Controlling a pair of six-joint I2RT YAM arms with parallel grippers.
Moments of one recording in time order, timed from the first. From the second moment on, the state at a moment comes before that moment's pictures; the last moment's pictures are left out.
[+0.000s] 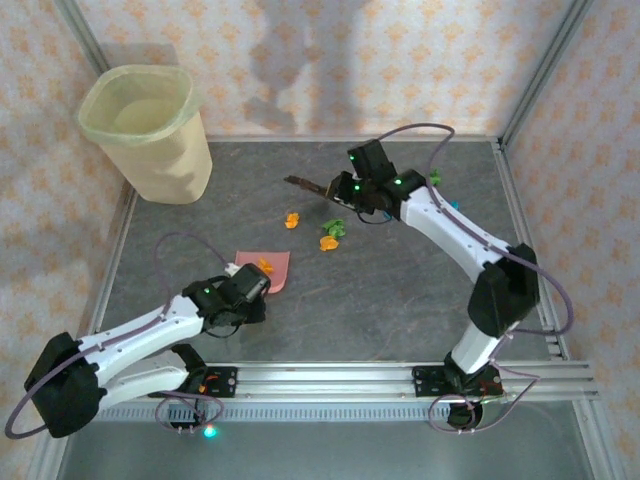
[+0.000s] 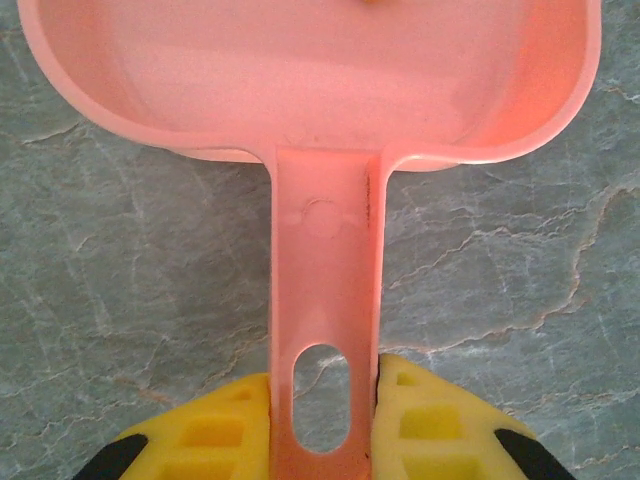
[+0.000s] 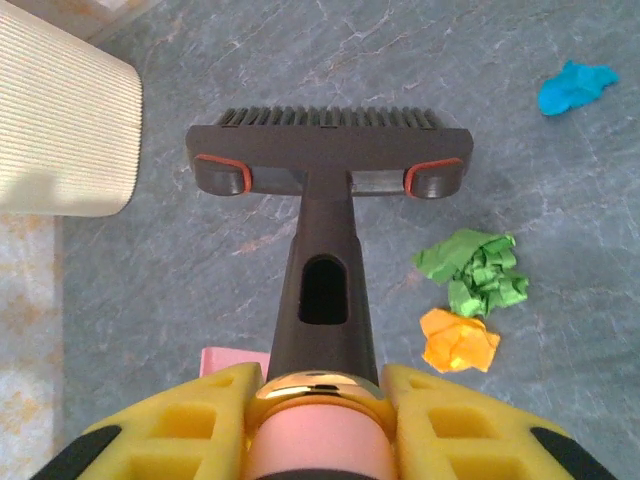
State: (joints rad) left arm -0.73 1.03 0.55 -0.74 -0.15 -0.83; right arm 0.58 1.70 1.54 -0.66 -0.10 0.81
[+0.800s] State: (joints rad) left arm -0.73 1.19 0.62 -0.68 -0.16 -0.79; right arm 0.73 1.65 1.42 -0.67 -0.29 0.86
